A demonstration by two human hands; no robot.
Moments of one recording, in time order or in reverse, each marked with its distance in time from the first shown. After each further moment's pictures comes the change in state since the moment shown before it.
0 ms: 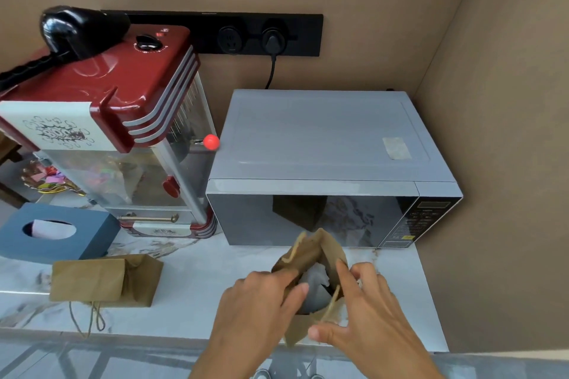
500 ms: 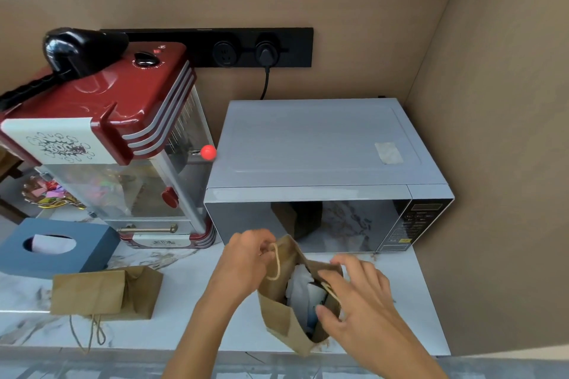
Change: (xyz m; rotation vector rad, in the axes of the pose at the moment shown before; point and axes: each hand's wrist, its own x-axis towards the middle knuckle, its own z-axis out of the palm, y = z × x) left_hand 0.073 -0.035 -0.002 -0.316 0.096 -0.090; right_hand 0.008 0.002 0.008 -0.037 0.218 -0.139
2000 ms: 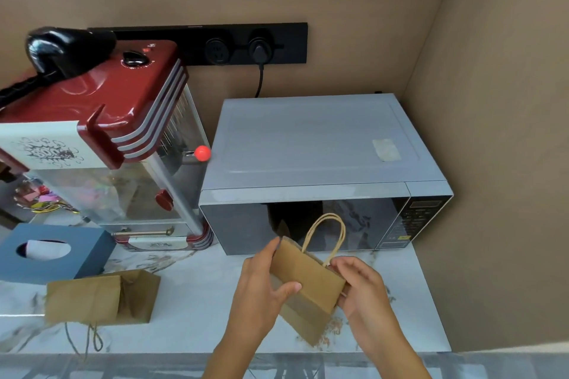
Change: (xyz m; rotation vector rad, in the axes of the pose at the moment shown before) left_hand -0.027 -0.024 0.067 -0.308 0.045 -0.016; right_hand 0.033 0.028 0.044 1.675 0.192 0.515
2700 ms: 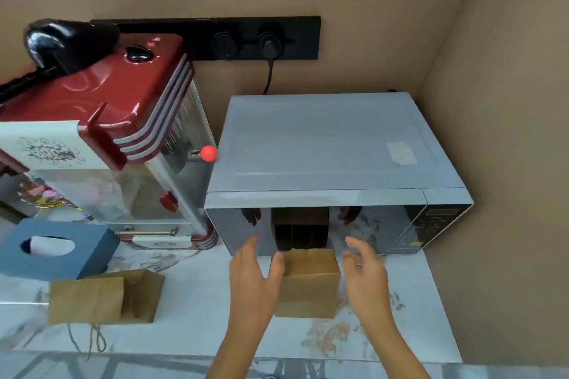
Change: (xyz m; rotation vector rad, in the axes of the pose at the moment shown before) left_hand 0.017 0.003 -0.007 0.017 0.262 -0.092; right_hand 0.033 0.001 0.015 -0.729 0.241 -0.356
